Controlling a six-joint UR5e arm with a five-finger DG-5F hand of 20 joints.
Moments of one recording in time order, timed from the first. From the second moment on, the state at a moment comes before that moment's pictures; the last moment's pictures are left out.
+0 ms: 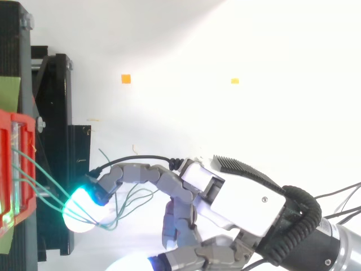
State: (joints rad) arm 0.41 -2.32 -1.18 -2.76 -0.71 -0.16
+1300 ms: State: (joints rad) arm 0.41 -2.32 -1.18 -2.81 -0.71 -0.09
